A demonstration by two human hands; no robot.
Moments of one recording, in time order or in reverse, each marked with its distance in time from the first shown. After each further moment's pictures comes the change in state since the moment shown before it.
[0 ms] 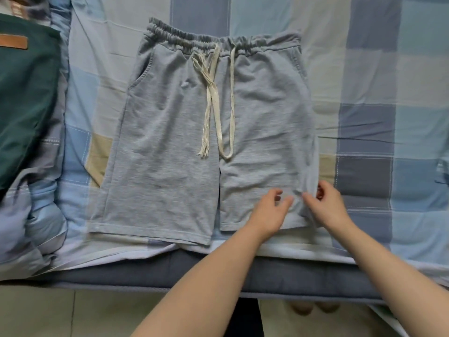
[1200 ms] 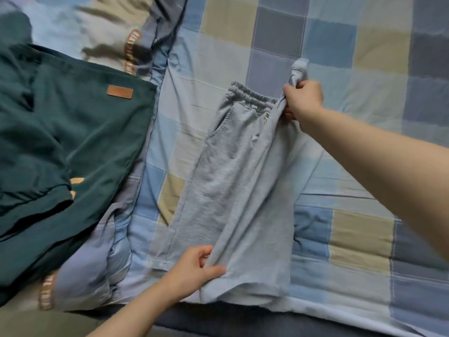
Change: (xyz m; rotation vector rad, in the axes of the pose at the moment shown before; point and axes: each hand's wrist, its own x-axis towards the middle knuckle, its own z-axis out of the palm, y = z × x) left_hand -0.126 -0.068 -0.264 -0.201 0.002 -0.054; right_hand 0.127 -0.386 0.068 0.269 0.108 -0.221
